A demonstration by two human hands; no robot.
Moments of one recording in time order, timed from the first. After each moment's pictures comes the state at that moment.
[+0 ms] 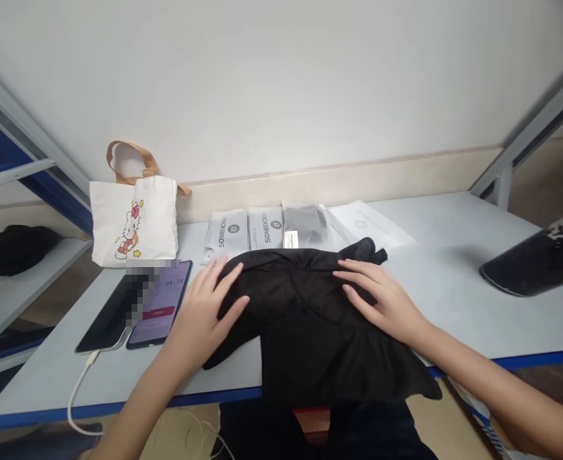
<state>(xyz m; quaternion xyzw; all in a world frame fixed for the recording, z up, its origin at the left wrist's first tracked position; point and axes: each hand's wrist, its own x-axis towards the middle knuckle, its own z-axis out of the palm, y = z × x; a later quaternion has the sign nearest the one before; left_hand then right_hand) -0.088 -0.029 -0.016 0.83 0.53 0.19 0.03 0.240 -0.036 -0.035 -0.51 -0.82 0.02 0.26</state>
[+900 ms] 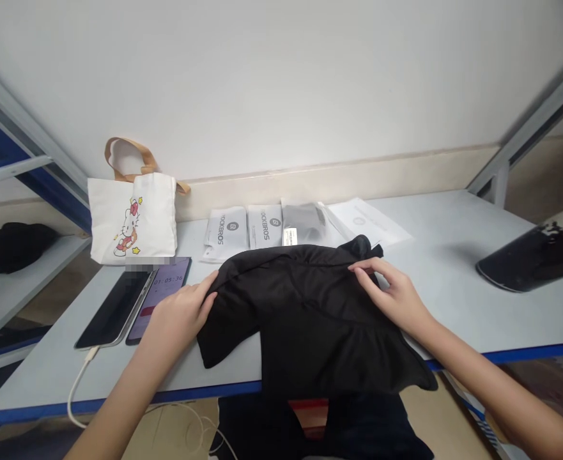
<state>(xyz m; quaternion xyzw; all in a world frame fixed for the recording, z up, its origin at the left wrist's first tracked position) -0.115 -0.026 -0.021 0.78 0.61 0.00 -0.13 0.246 -0.035 -0.039 -0.56 -0.70 0.12 0.42</state>
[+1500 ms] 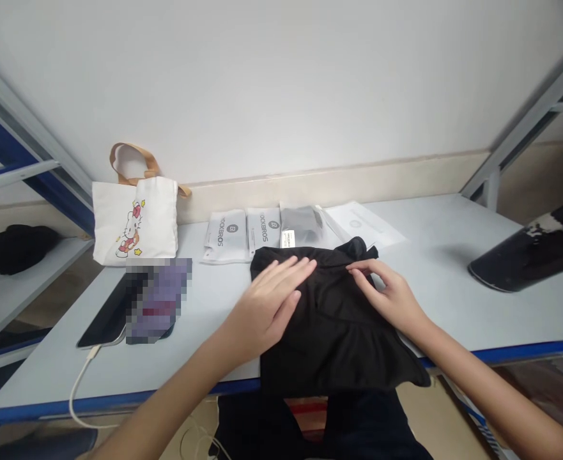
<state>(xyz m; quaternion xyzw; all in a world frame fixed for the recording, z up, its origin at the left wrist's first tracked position) -0.011 -0.038 0.007 0.87 0.33 0.26 0.24 0.249 -0.037 -0.041 -0.55 -0.71 0.10 0.43</state>
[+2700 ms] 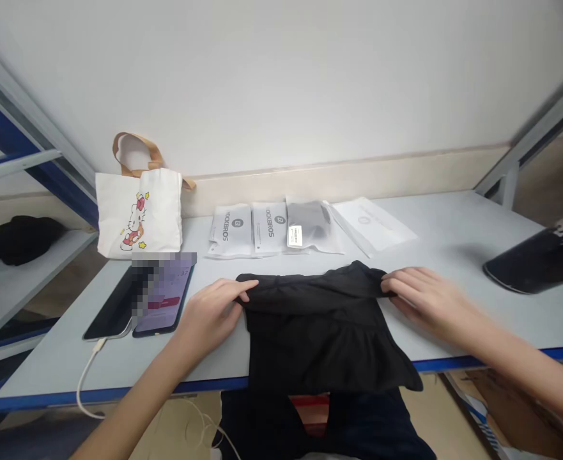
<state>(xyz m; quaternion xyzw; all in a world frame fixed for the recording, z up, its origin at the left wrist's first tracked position) -0.094 -0.034 -0.023 0.86 0.43 0.25 0.07 0.291 -0.055 -0.028 -0.40 -0.89 -0.17 0.15</state>
